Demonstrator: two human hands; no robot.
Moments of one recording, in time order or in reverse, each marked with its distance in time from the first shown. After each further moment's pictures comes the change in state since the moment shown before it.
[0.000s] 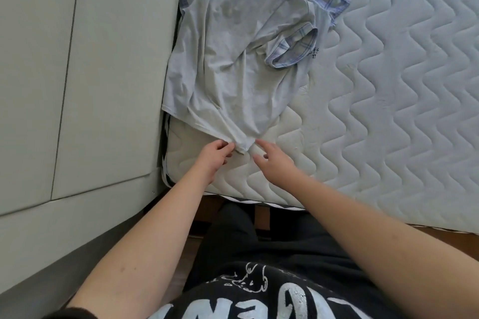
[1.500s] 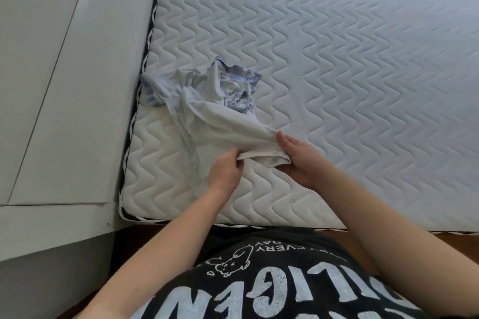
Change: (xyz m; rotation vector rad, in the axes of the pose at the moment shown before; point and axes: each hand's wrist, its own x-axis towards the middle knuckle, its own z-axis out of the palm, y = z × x) left_hand -0.140 0.054 0.221 0.764 0.245 0.749; right_hand -0.186 0.096 -0.204 1.188 -0.053 -0.190
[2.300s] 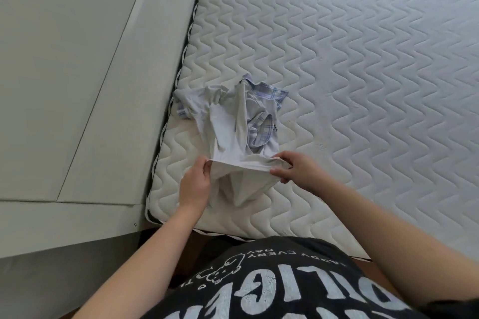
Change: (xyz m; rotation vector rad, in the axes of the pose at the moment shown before) left_hand -0.016 -0.052 -0.084 -0.033 0.285 -0.107; right_hand 0.056 -0.004 -0.012 -1.007 -0.034 -0.165
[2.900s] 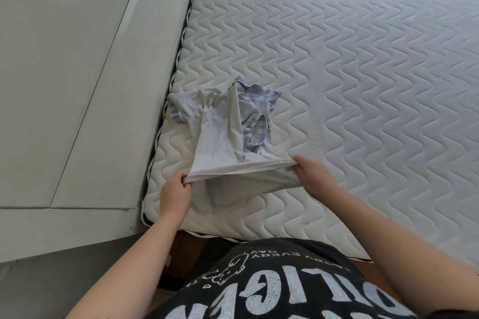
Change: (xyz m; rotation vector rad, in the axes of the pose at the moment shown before) left_hand 0.000 -0.029 0.003 0.145 0.003 -0.229; right_hand -0.017 0.040 -0.035 -0.382 0.169 0.009
